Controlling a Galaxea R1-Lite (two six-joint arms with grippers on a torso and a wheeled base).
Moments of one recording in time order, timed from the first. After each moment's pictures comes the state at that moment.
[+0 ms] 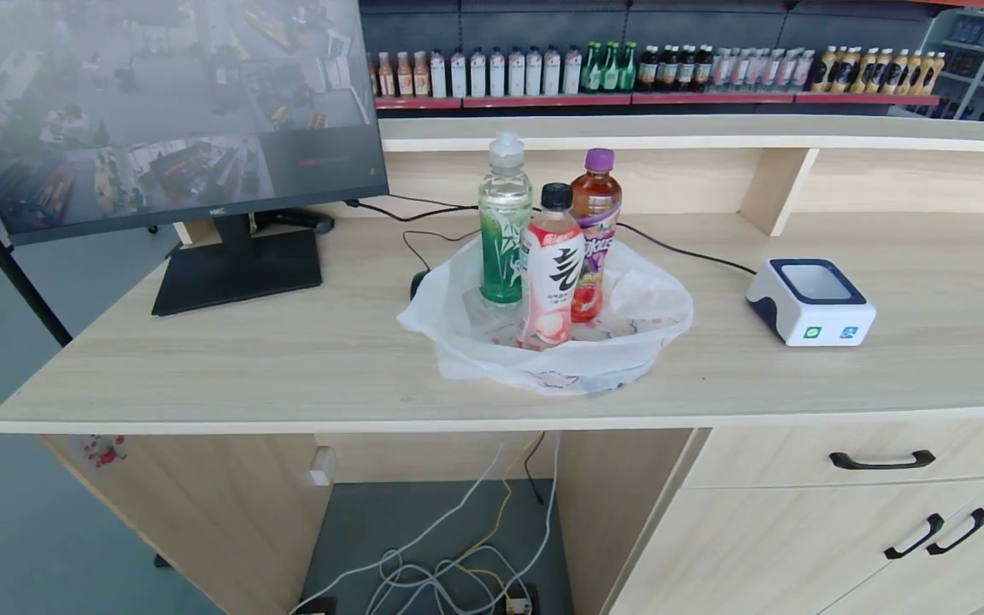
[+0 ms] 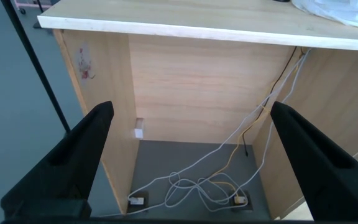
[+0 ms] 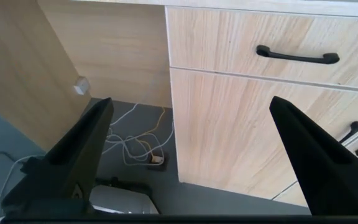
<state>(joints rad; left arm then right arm) 0.00 0.00 0.00 0.00 0.00 0.01 0.24 0.10 -0.02 0.01 -0.05 -0.01</state>
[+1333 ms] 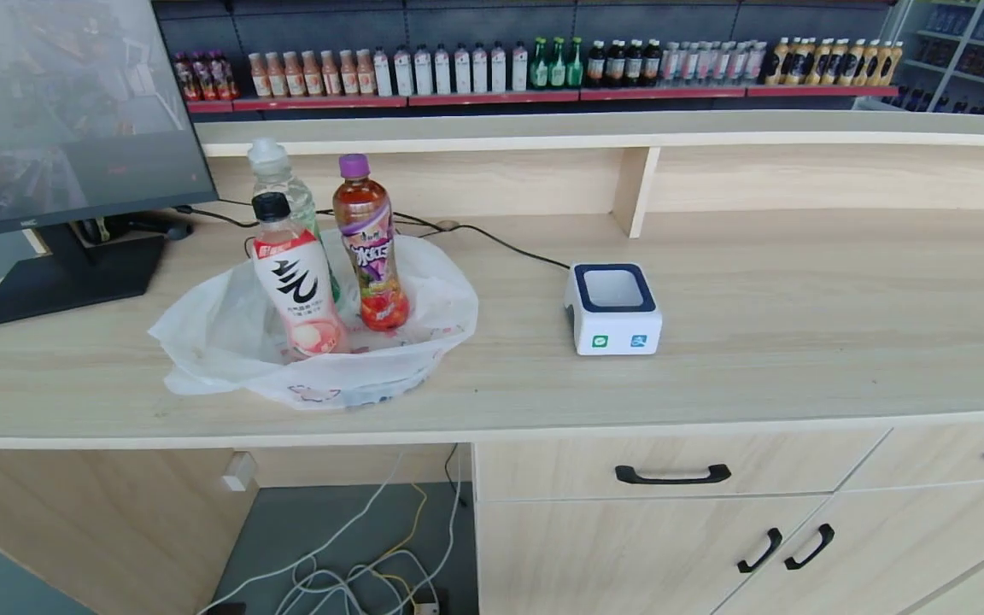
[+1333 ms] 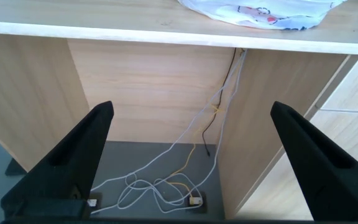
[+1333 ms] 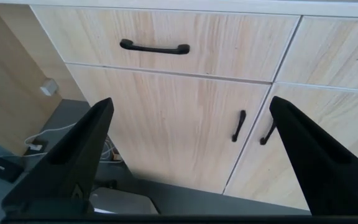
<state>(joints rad) 0.00 0.00 0.00 0.00 0.00 0.01 0.23 0.09 0.00 0.00 -0.03 0.00</state>
